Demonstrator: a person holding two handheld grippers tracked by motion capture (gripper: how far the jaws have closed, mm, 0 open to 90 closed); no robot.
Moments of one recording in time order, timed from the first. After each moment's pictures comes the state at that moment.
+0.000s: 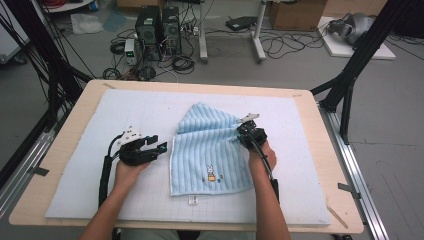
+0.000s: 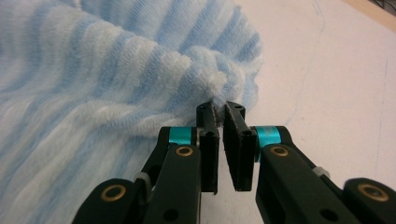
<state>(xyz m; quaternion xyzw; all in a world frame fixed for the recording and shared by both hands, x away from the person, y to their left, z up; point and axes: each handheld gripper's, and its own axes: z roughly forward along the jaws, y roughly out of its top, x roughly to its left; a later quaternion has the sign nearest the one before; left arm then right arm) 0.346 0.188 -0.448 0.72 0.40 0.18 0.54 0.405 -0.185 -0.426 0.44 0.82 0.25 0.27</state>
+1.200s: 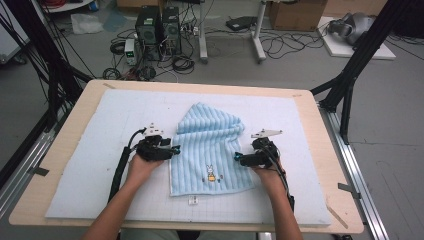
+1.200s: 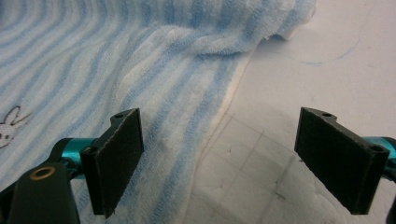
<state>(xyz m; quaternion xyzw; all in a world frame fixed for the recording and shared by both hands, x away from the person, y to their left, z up) 0.371 0.144 -0.452 0.79 0.40 0.14 0.44 0.358 -0.225 -0.440 0.44 0.81 0.36 0.16</state>
